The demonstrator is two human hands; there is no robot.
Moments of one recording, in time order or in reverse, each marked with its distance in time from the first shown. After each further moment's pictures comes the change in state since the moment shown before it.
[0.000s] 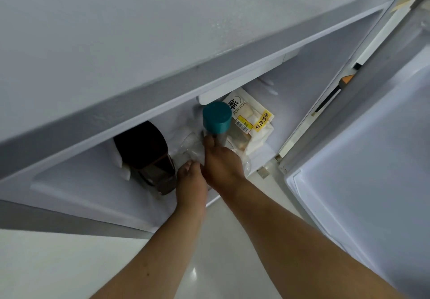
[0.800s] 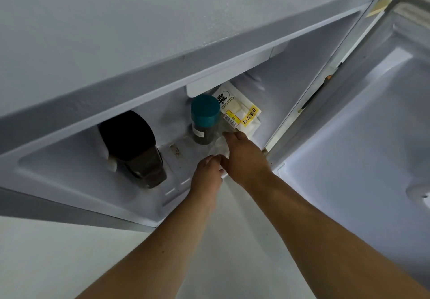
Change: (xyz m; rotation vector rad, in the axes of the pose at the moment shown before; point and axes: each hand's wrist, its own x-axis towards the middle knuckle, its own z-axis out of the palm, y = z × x) left_hand 0.002 -0.005 0.032 0.216 -0.206 0.014; right_hand -0.014 0.045 -0.039 0.034 -0.008 0.058
